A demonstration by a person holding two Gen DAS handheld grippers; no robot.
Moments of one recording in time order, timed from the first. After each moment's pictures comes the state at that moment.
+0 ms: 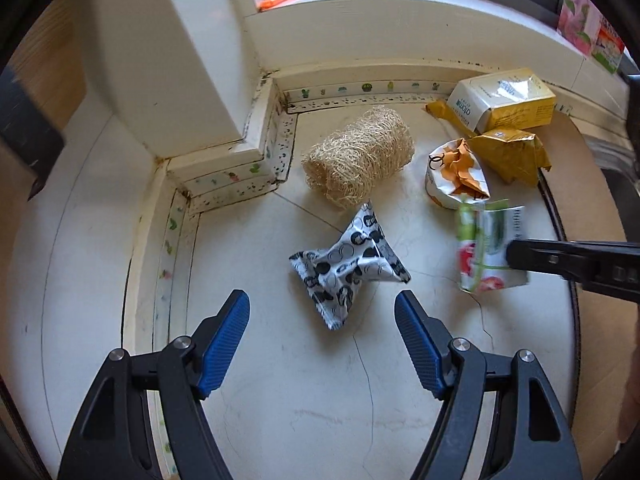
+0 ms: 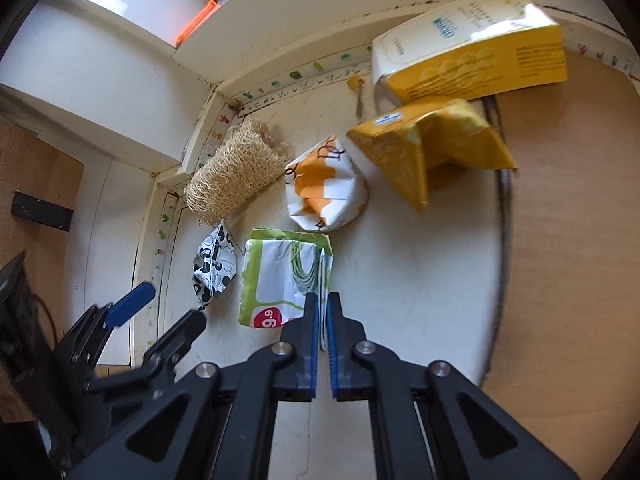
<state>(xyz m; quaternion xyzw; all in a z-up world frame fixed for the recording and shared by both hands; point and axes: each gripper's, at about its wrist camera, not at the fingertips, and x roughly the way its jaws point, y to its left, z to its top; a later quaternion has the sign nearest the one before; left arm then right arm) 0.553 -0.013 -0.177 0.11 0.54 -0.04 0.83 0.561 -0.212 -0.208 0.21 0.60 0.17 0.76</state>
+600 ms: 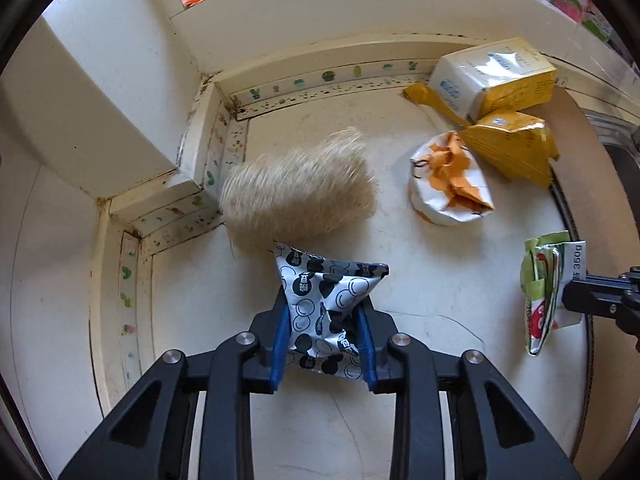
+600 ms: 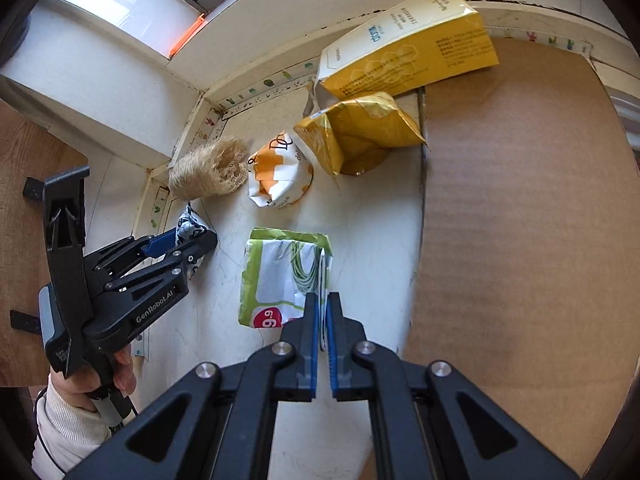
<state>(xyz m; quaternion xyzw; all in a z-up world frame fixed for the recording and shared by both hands) 0.588 -0.037 -0.196 0.14 0.56 -0.08 0.81 0.530 -0.249 -0.207 0.21 0.59 0.16 0.76</state>
